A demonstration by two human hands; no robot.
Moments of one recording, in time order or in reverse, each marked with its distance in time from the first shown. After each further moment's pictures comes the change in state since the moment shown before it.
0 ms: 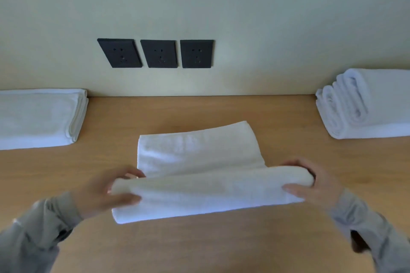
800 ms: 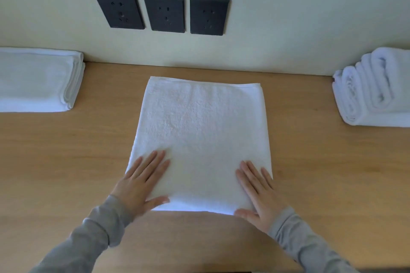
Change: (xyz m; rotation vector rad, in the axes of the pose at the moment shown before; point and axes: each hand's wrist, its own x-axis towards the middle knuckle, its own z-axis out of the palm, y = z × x) left_hand 0.013 -0.075 0.100 0.931 0.037 0.177; right_hand -0.015 0.073 0.119 -1.040 -0.276 -0.308
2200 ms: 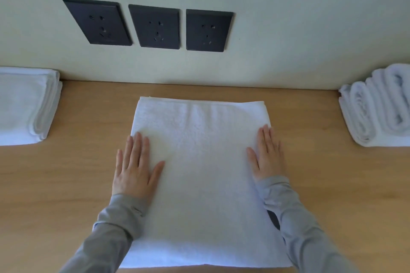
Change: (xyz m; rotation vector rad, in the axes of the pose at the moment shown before) left_hand 0.098 -0.028 -0.006 -0.166 0.179 -0.529; right_hand 0.136 0.056 -0.018 0.215 0.262 0.574
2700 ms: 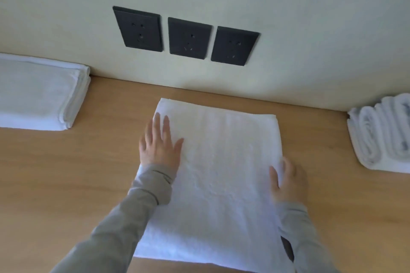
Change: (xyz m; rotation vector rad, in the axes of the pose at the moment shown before) left_hand 0.040 0.026 -0.010 -0.070 0.180 -0.207; right_hand -0.032 -0.001 -0.023 0.125 0.194 0.221
